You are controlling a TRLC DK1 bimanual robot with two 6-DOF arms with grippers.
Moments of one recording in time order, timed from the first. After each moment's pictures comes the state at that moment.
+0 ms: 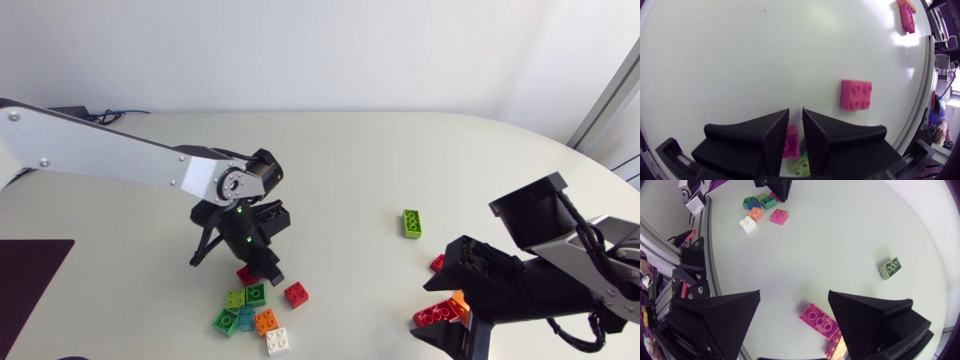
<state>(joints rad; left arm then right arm) -0.54 1.87 1.11 -0.70 0.13 0.34 0.40 0.96 0.55 -0.65 -0.36 -0.56</state>
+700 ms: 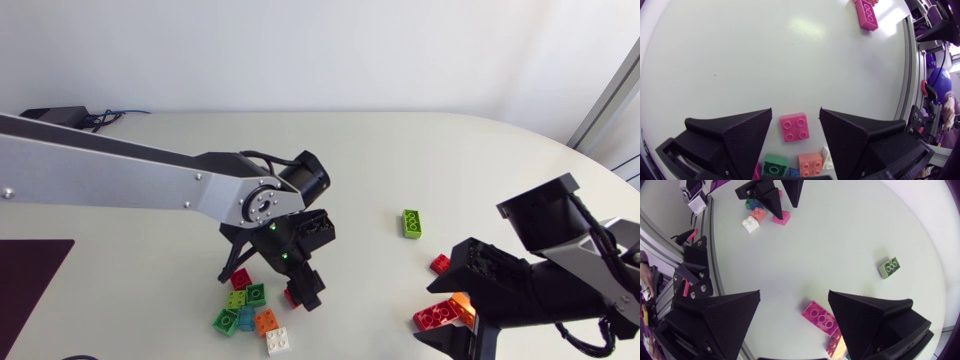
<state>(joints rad) -0.76 1.82 1.14 -0.63 0.15 0.34 0.41 0.92 0.55 -0.69 -0.36 -0.56</state>
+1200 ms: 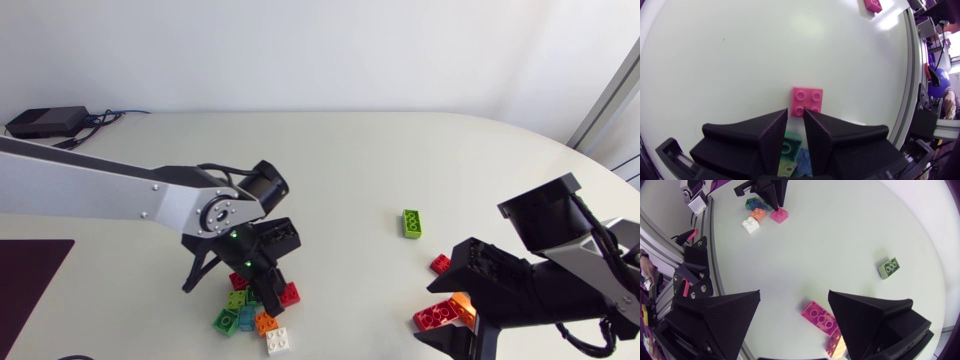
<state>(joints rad) -0.63 1.74 0.96 -0.57 0.18 0.44 0.41 0.91 0.55 -0.69 -0.36 -0.56</state>
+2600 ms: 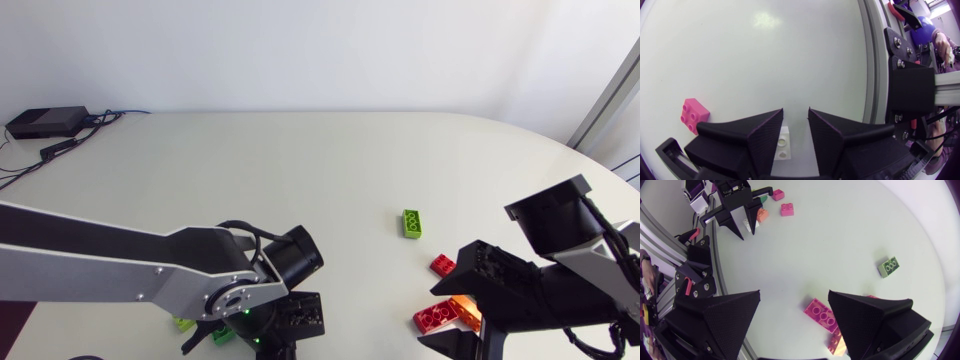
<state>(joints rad) -0.92 1.68 0.81 -0.54 0.23 0.52 0.40 0.87 0.55 -0.73 -0.36 -0.56</state>
